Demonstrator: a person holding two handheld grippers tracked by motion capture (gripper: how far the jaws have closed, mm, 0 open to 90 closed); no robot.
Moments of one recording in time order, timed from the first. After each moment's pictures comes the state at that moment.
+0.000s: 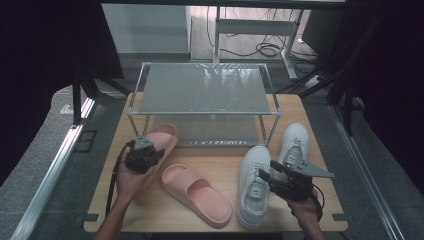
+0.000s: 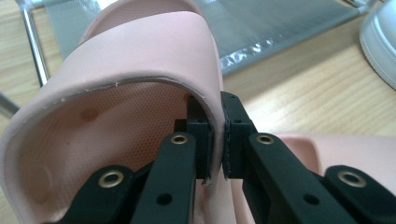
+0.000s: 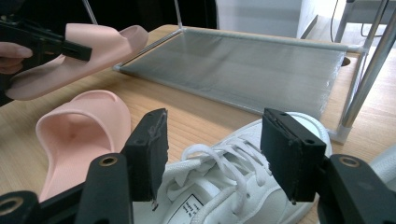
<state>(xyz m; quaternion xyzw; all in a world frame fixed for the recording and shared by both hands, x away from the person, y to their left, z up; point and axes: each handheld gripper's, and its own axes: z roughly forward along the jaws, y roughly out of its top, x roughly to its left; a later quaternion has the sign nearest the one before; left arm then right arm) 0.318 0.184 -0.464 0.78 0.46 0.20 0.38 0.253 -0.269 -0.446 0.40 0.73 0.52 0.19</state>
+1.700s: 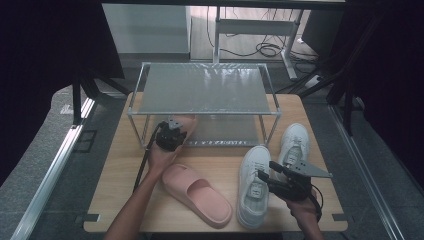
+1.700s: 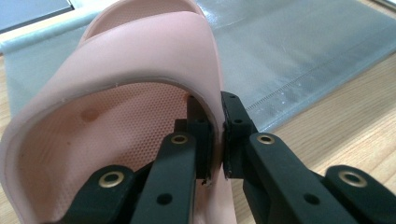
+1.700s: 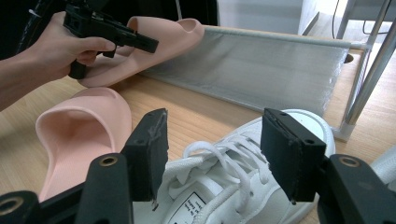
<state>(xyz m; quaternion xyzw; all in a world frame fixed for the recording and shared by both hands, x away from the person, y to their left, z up) 0.405 0.117 -0.486 0.79 0.45 0.22 0.36 0.253 -0.266 -0.448 0.40 0.73 0.52 0.18</state>
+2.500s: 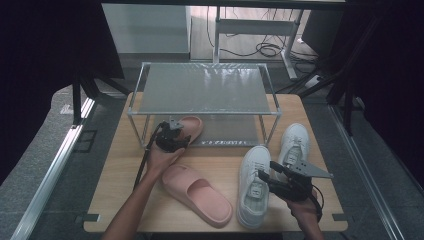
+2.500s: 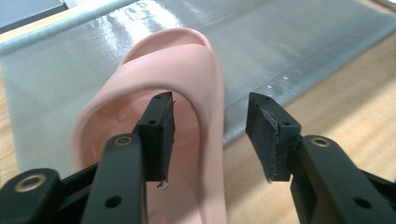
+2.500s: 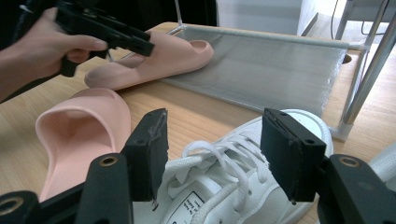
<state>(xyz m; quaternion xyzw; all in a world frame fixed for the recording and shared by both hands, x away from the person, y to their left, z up) 0.393 0.120 -0.474 0.80 0.43 0.21 0.35 0.253 -0.267 -0.448 0.40 0.73 0.52 0.19</state>
